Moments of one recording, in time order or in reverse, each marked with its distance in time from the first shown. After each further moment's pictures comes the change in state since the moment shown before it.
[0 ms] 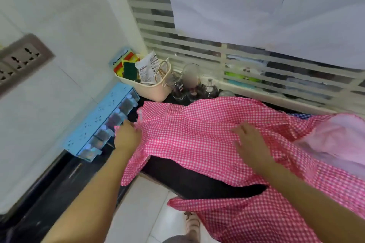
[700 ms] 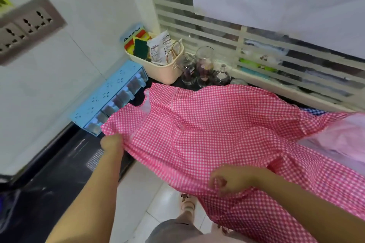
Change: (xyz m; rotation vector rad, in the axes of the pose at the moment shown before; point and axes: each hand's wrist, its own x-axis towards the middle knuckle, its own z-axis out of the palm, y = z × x) left_hand -0.025 -0.083 0.011 -0.925 0.127 -0.831; right_hand -0.039 -0.060 0.011 0.328 -1.201 -0.326
